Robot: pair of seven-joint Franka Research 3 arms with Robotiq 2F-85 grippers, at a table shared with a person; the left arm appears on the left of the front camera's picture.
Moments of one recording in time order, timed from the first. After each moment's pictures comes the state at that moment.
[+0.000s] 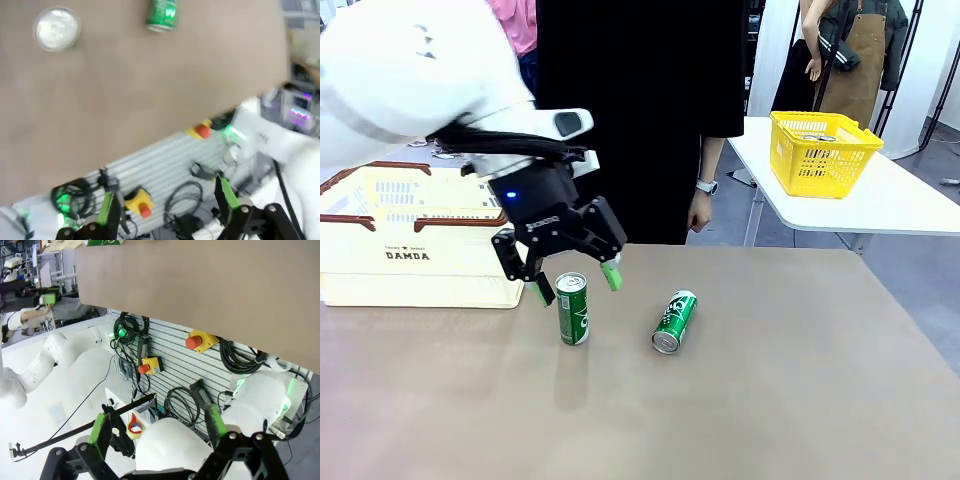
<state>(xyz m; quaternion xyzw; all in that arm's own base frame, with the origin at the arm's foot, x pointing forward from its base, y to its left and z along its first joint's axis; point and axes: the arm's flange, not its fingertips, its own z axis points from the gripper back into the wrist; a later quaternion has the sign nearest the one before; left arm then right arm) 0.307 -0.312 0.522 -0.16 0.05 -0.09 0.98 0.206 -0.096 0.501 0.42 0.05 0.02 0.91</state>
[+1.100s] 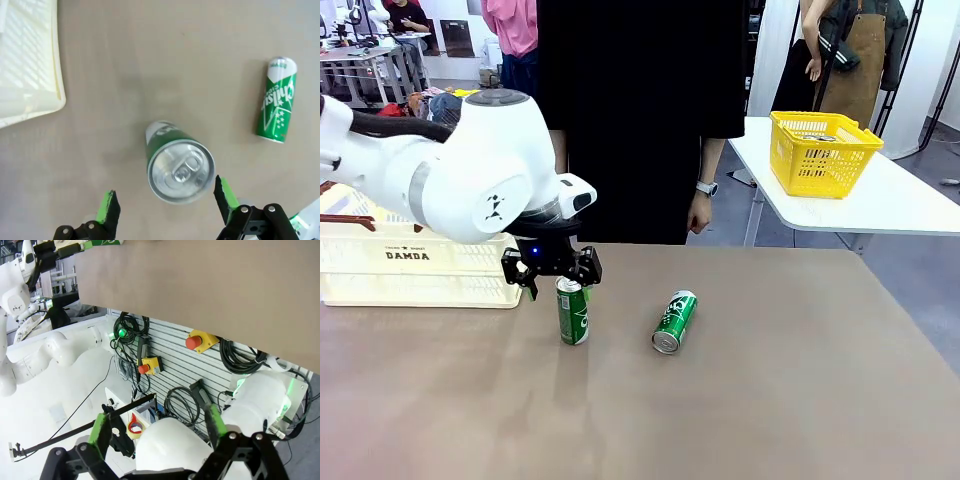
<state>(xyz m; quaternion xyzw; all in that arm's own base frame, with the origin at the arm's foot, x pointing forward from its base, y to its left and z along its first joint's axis) 0.392 -0.289 0.407 -0.05 -0.10 -0.06 0.99 0.206 -0.096 0.501 0.42 0.05 0.02 0.91</state>
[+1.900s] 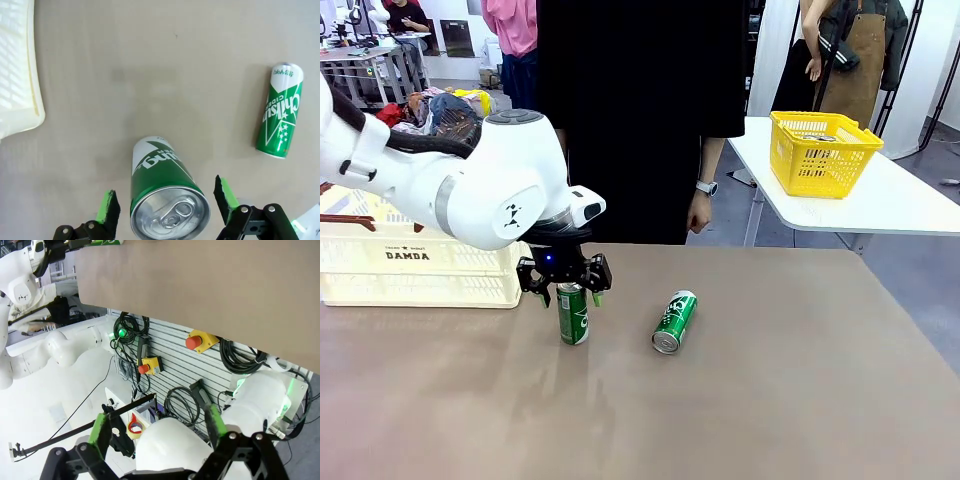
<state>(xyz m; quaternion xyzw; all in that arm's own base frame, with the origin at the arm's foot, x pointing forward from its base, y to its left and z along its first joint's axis) 0.414 -0.303 0.381 -0.07 -0.09 -0.06 0.99 0.206 -0.096 0.501 0.42 0.05 0.02 0.91</state>
